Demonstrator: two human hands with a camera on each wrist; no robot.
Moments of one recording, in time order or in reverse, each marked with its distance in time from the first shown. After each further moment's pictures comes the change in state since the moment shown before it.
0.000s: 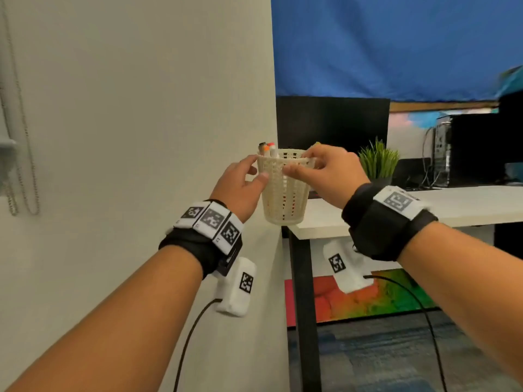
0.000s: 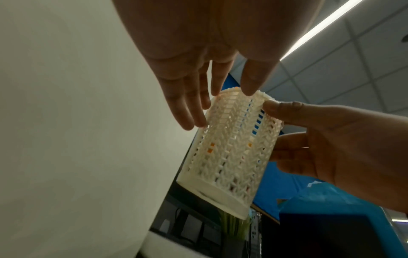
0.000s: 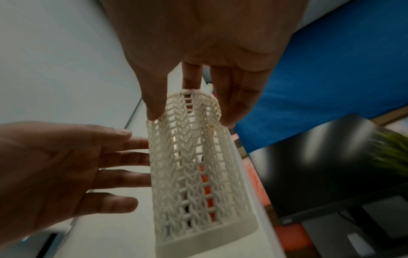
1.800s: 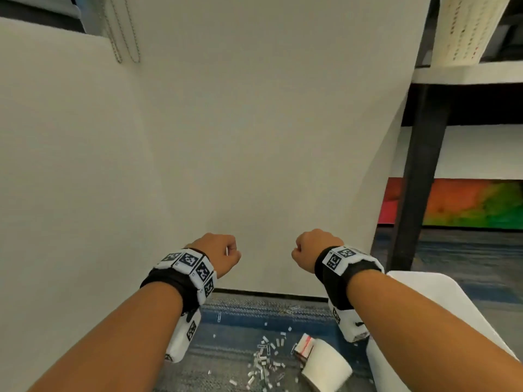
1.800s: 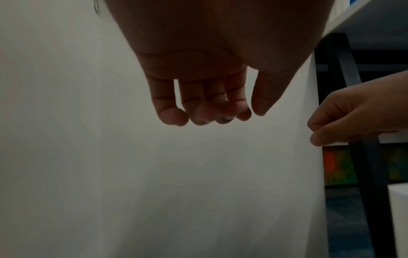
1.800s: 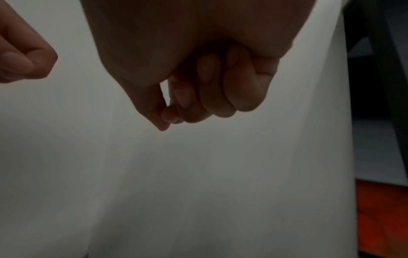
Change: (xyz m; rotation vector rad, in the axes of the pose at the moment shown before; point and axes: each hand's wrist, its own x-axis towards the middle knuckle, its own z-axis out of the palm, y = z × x) left_hand -0.289 -0.258 -0.099 0.677 -0.559 -0.586; right_hand -0.233 0.045 0.331 -0.490 -0.929 0.100
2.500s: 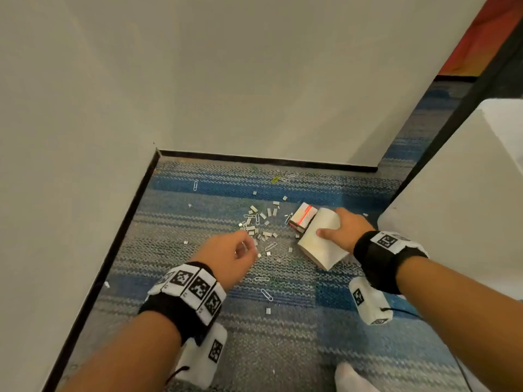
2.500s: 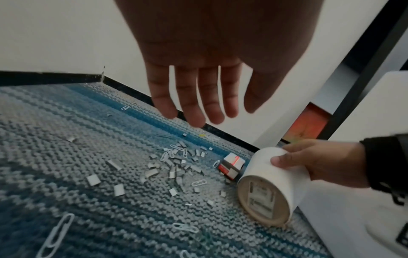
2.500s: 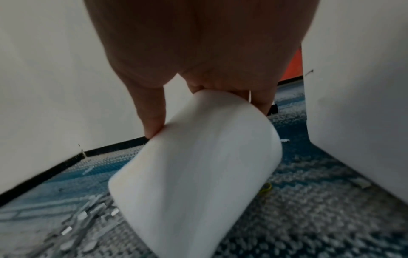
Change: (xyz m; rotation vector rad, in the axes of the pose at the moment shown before) left_hand -0.038 -0.062 0.327 -0.320 -0.269 -0.031; right_hand -0.006 0.112 0.337 0.366 -0.419 0.382
